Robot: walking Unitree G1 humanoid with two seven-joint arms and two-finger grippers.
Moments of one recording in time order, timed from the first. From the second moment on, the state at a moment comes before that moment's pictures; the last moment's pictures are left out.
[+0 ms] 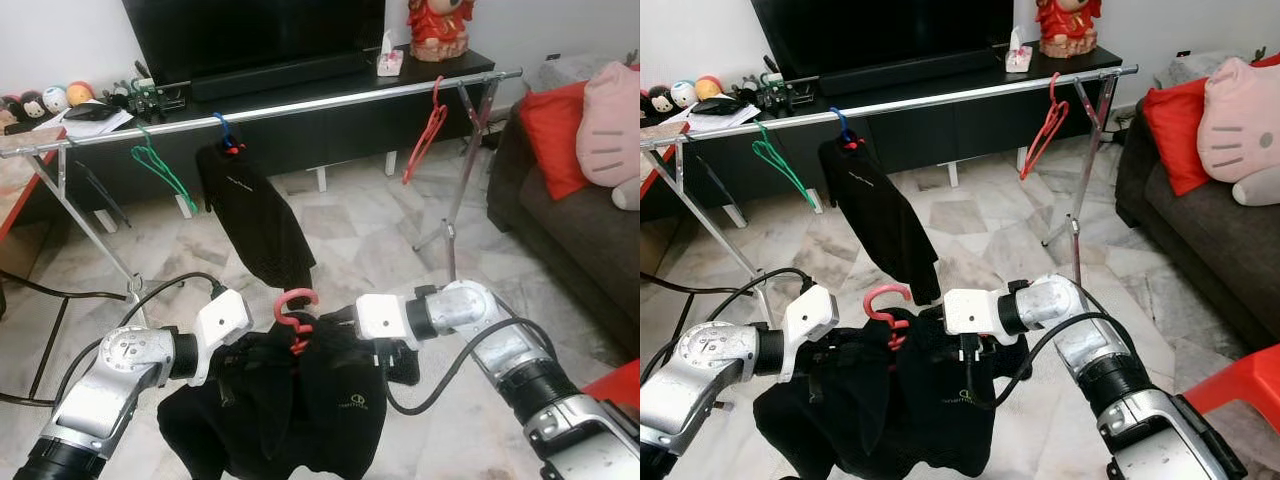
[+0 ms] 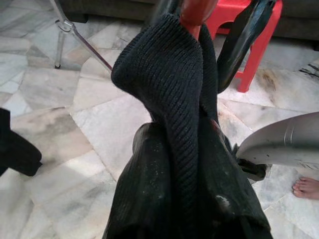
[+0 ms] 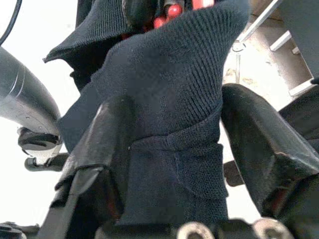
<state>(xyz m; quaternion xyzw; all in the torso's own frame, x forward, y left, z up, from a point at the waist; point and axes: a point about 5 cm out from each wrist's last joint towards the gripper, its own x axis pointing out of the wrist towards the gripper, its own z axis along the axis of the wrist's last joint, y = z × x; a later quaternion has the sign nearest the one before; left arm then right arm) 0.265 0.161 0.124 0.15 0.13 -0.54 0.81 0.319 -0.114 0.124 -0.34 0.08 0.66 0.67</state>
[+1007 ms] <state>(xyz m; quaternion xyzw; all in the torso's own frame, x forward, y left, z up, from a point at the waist) 0.271 0.182 0.085 0.13 0.10 -0.33 0.93 0.351 -0.130 0.125 -0.29 0.07 0.48 0.82</state>
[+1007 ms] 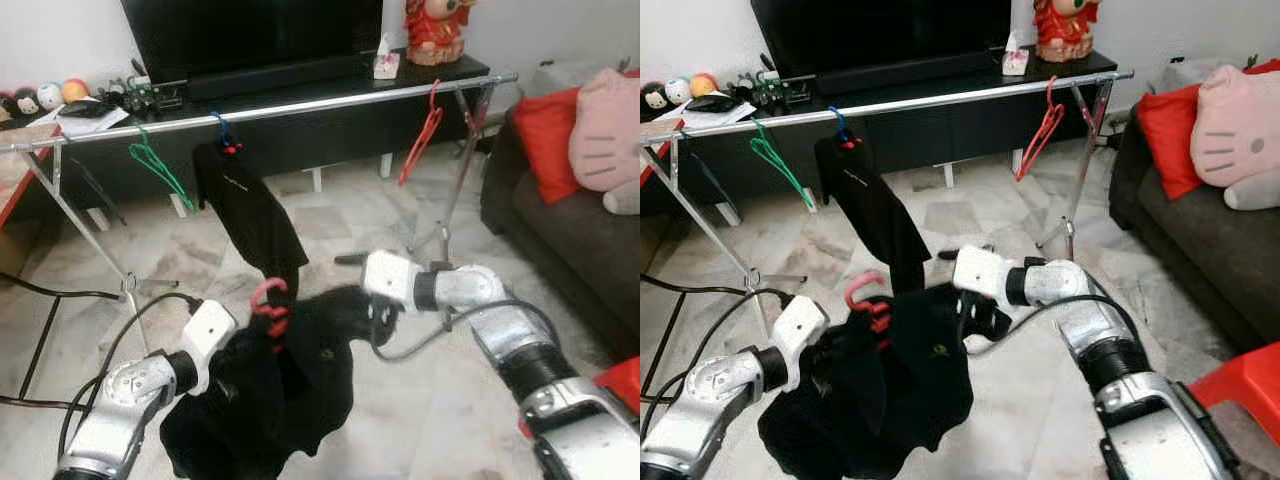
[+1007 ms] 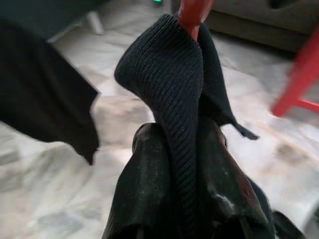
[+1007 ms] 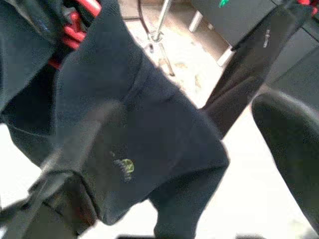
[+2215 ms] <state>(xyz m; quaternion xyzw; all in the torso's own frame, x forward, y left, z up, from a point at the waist) 0.236 0.209 0.057 0.06 0.06 -0.01 1.00 0.230 -0.177 -0.058 0.00 0.39 0.02 0.92</state>
